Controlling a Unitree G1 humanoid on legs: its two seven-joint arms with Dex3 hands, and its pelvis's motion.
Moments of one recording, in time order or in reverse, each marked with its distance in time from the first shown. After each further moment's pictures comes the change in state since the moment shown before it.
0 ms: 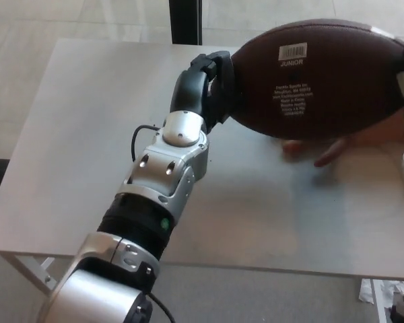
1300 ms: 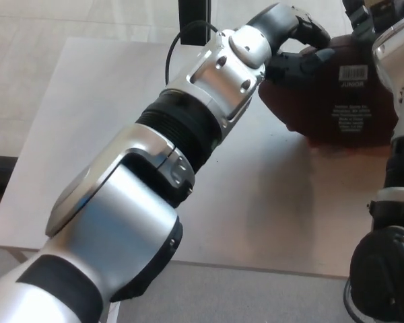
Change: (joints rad) left_arm -0.441 0.002 -0.361 0.328 0.139 0.109 -0.383; right_arm -0.411 0.011 -0.232 0.527 0.128 -0.007 -0.053
